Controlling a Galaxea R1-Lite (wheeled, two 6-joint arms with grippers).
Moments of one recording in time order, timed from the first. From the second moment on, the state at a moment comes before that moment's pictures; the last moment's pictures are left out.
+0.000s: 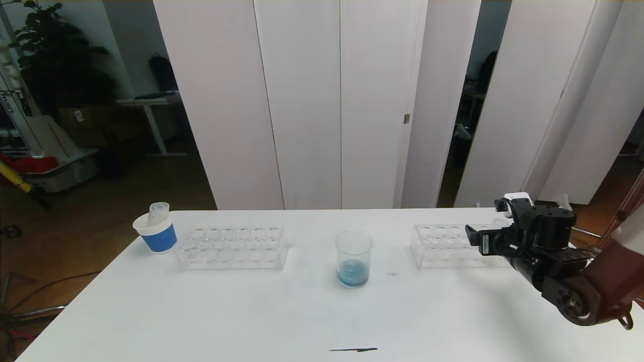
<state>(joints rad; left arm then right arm) 0.00 0.00 0.00 0.01 -0.01 0.08 0.11 2.15 -0.71 -1.14 -0.25 -0.06</state>
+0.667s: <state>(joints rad) 0.00 0.00 0.00 0.01 -0.01 0.08 0.08 2.16 -0.70 -1.14 -0.25 -0.05</state>
